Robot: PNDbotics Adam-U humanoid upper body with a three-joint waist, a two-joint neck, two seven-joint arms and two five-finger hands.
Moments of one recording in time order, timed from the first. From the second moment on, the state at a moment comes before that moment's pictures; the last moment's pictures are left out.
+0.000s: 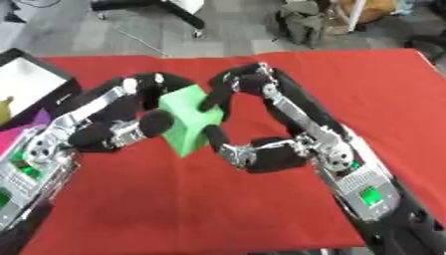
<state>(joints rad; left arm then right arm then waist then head) -0.46 0.52 -0.42 -1.93 0.26 0.11 -0.39 -0.49 -0.21 0.46 -1.89 0.35 -0.36 0.15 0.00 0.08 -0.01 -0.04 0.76</state>
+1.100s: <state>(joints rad) -0.47 0.53 -0.44 -1.95 0.28 0.13 -0.46 -0.50 -0.21 0.48 -1.90 0.33 -0.37 0.17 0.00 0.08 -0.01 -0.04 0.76</state>
